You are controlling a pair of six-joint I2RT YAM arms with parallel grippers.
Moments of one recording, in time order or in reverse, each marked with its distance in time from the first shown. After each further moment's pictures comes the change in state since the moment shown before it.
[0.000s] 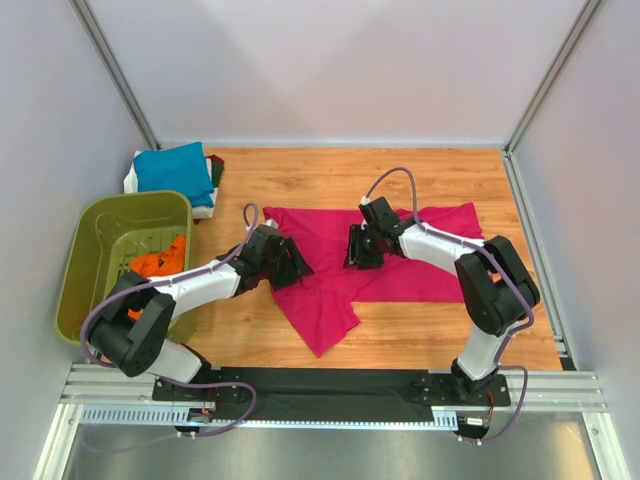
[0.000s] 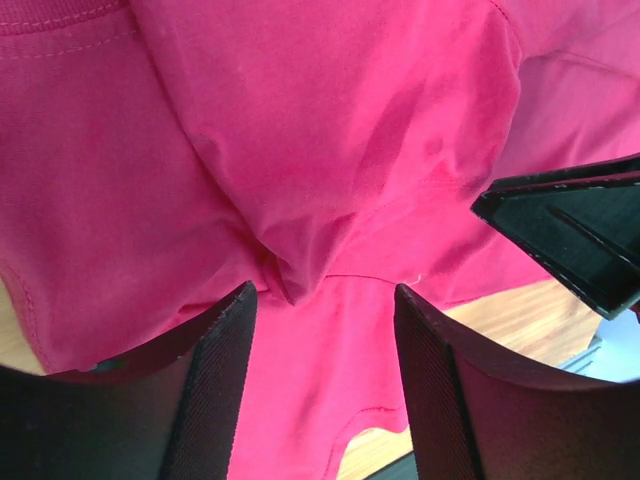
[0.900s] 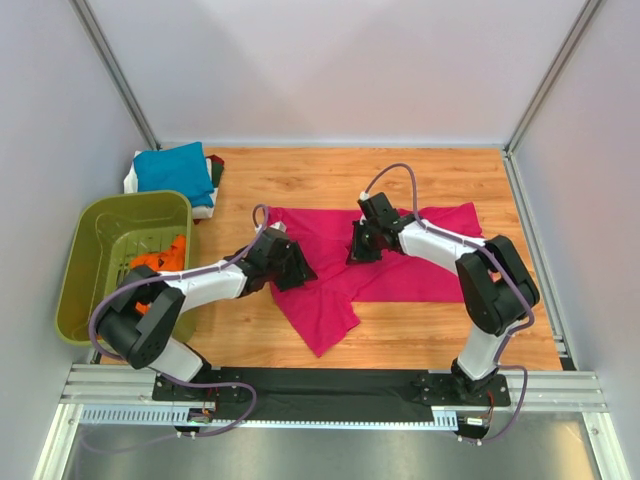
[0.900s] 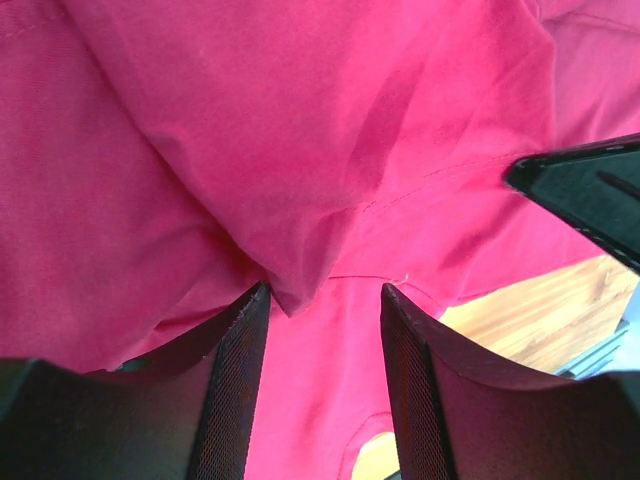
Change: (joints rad) left arm -0.034 0.056 0.001 0.053 0.002 0.031; right arm 0.000 0.013 0.034 -0.003 -0.016 0.014
